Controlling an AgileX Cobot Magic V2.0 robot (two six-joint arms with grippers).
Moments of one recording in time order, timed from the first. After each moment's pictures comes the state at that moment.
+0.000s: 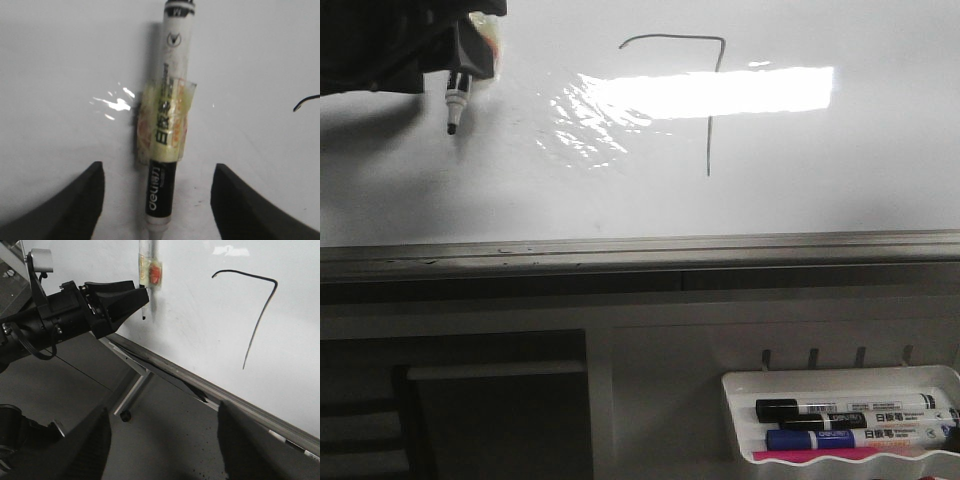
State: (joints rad) left arm -0.66 1.32 -0.75 -1.17 -0.34 0.76; right arm -0.17 1.05 -1.08 1.02 1.21 -0.78
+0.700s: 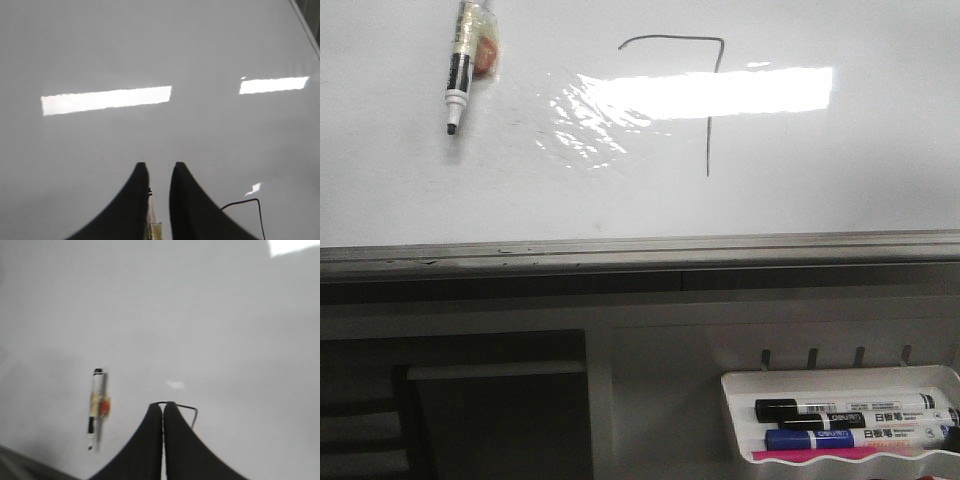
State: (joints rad) left arm -0.66 0.79 -0.73 -1.18 -0.25 1.12; right arm -0.17 0.84 -0.91 1.23 0.70 -0.93
